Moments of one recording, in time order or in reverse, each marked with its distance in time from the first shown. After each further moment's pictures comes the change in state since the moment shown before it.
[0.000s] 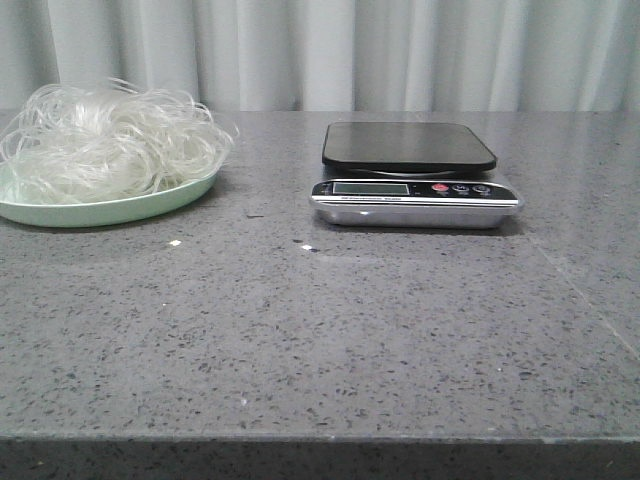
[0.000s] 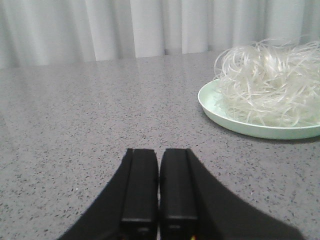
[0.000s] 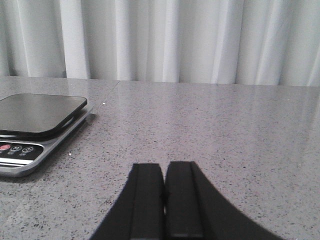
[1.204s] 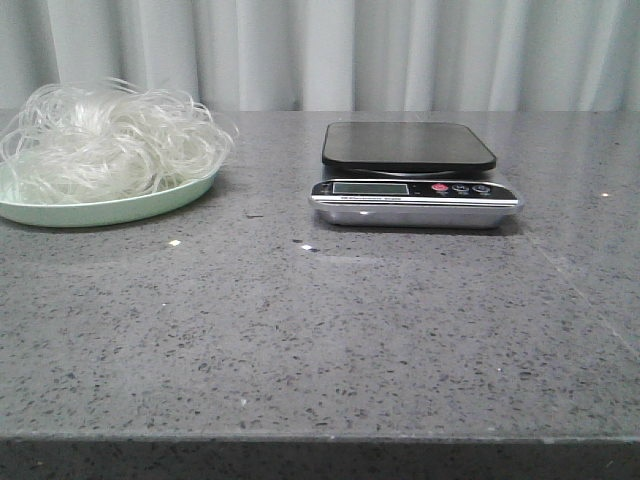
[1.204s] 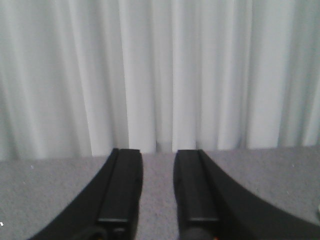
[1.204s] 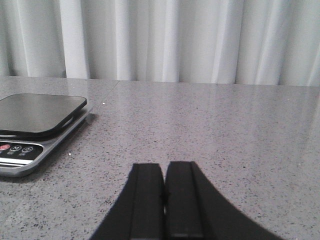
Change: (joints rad) left arm 0.000 0.672 -1.011 -0.069 0.347 0.000; right arm 0.000 0.000 0.000 0.000 0.000 0.000
